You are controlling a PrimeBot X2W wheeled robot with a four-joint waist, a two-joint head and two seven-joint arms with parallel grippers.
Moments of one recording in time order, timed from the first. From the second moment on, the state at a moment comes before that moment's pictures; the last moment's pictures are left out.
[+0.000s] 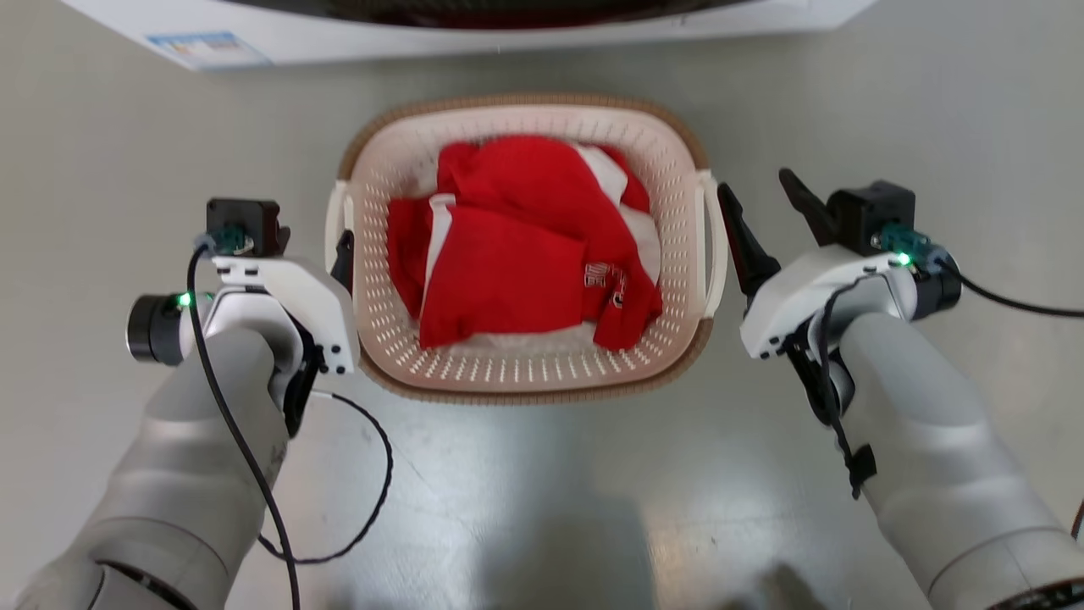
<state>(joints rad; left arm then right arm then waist) -0.99 0.16 -0.84 1.29 -0.87 -0.03 -0.24 -0.85 -0.07 0.27 1.02 0.27 0.12 -0.25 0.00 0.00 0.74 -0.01</state>
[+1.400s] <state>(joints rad) -0.14 0.14 -0.12 0.47 -0.45 -0.03 -0.25 -0.14 -0.08 -0.07 0.31 0.07 0.12 -0.25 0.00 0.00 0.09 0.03</state>
